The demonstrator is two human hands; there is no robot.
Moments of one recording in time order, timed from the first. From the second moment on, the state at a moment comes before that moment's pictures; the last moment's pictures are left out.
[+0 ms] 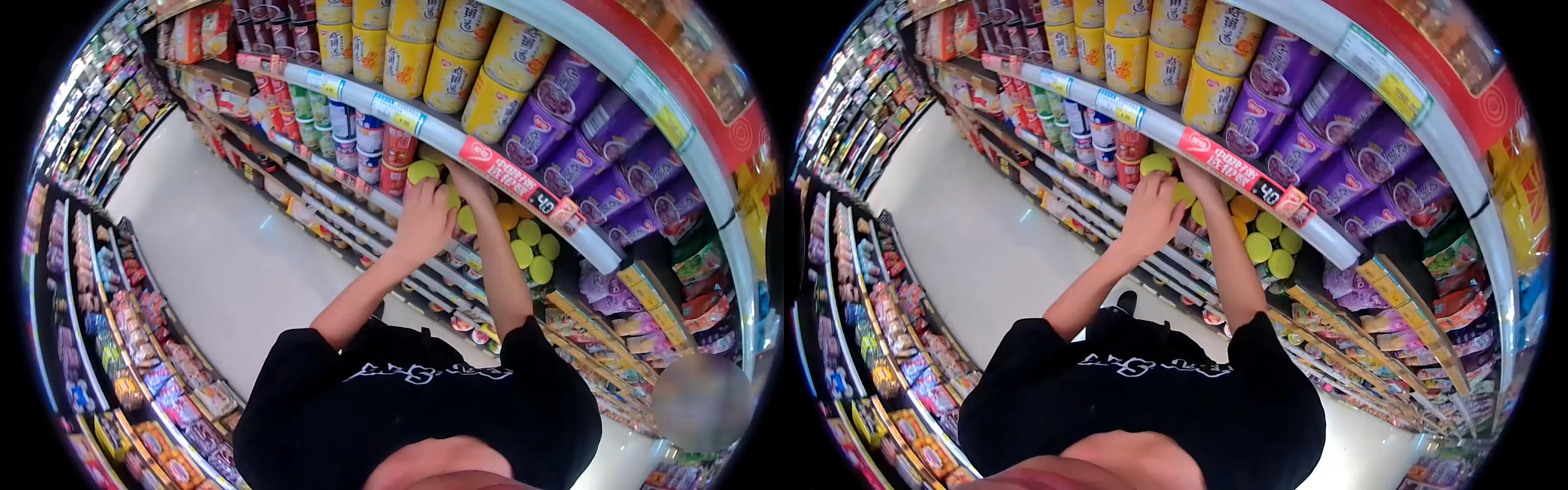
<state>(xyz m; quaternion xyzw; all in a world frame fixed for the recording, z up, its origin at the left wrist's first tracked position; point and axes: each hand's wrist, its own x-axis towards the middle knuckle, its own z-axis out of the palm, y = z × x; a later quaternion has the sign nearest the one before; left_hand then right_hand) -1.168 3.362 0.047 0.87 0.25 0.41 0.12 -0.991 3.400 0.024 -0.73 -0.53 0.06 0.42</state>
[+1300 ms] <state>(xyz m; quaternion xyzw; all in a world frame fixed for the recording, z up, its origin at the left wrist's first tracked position) -1.139 3.454 -0.005 0.93 0.20 0.31 -0.05 -0.898 3.452 -0.109 -0.83 -0.48 -0.10 0.26</state>
